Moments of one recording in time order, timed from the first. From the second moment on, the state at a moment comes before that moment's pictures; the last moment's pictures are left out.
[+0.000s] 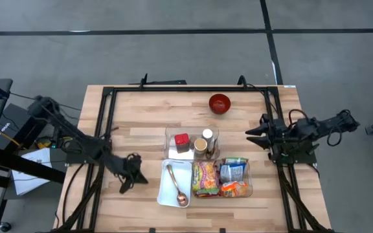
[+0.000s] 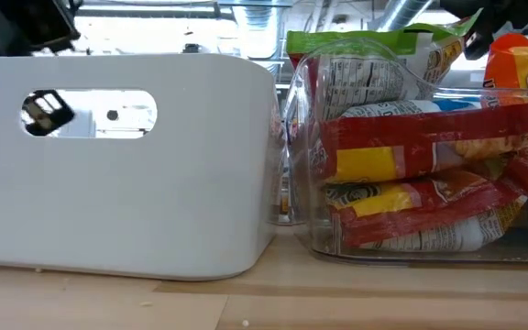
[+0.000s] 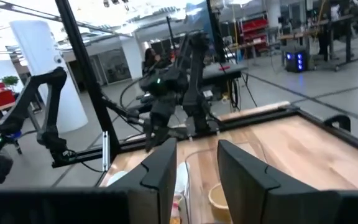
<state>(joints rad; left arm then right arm) -0.57 0.99 0.29 0.18 -0.11 -0.68 0.34 0.26 0.36 -0.04 0.34 0.23</state>
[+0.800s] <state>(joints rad) -0.62 1.65 0.39 0.74 -0.15 -0.83 0.34 0.26 0.36 -0.01 0.34 0.21</state>
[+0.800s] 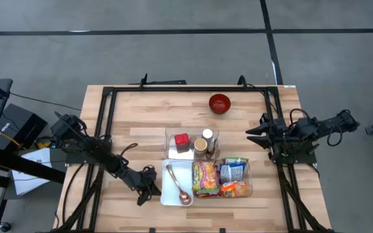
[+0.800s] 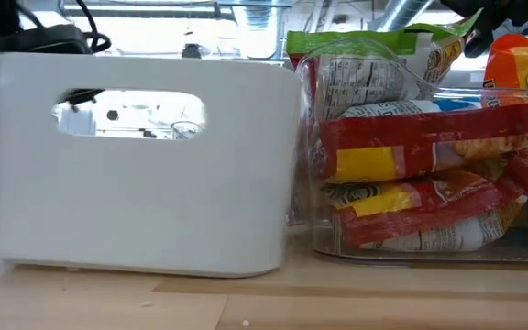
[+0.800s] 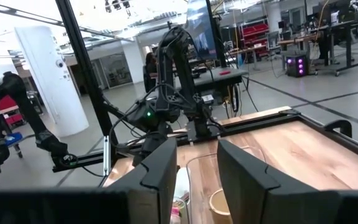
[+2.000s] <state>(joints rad) -0.56 0.86 0.01 0.85 -0.43 -0.06 0.38 0.26 0.36 -0.09 0.37 0.26</state>
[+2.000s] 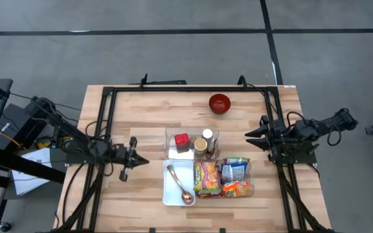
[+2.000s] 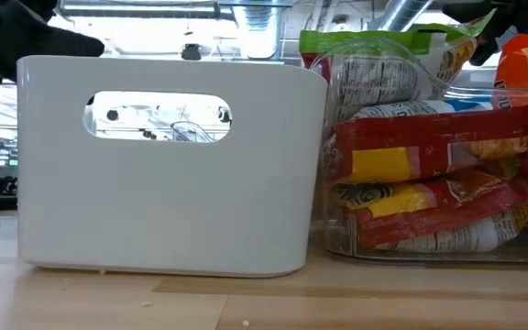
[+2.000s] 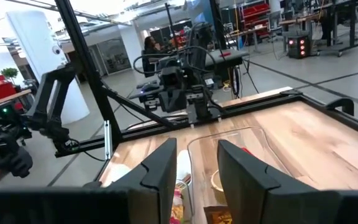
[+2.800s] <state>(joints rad) 0.02 0.77 0.01 0.70 0.19 0.03 0.38 0.26 0.36 -0.07 0.37 0.24</state>
